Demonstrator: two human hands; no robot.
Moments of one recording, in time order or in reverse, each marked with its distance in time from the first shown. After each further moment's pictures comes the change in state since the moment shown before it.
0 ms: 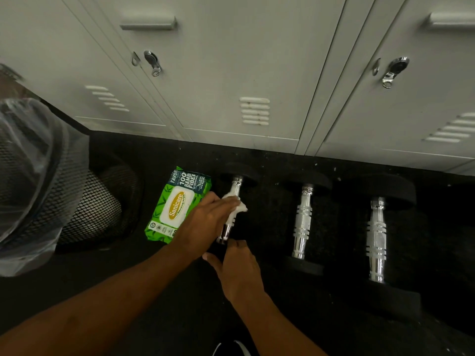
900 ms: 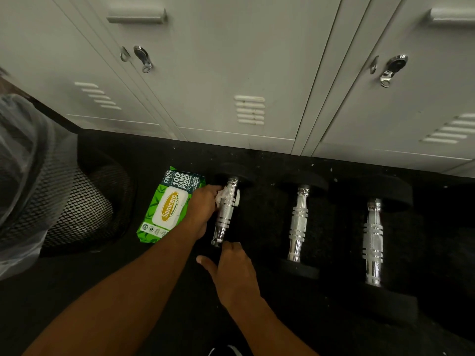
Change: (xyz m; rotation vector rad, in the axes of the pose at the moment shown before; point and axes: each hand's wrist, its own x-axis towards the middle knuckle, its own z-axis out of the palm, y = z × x) left_hand 0.045 -0.030 0.039 -0.764 0.005 -1.088; right_hand 0.003 0.005 0.000 -0.020 -0.036 -0.015
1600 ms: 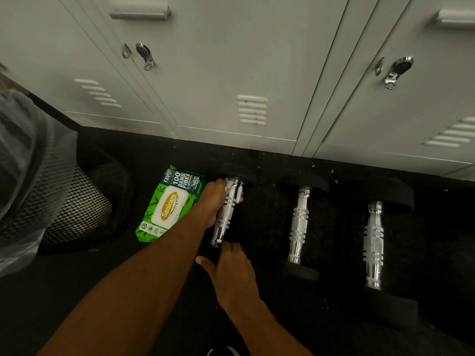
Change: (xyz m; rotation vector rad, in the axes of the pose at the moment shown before) left_hand 0.006 0.022 0.018 -0.260 -0.129 -0.130; right_hand 0.000 0.001 0.001 -0.015 0.013 -0.015
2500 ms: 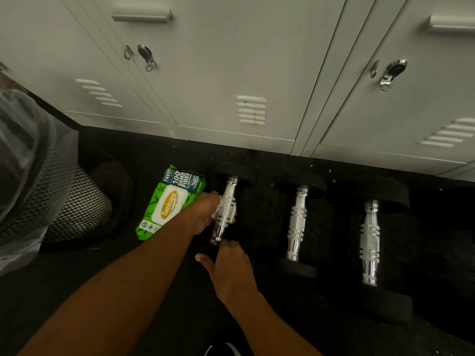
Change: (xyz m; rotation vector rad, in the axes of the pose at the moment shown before) left_hand -0.010 -0.010 -0.018 0.033 0.011 -0.233; right_hand 0.002 -0.006 -0.002 0.013 0.003 0.015
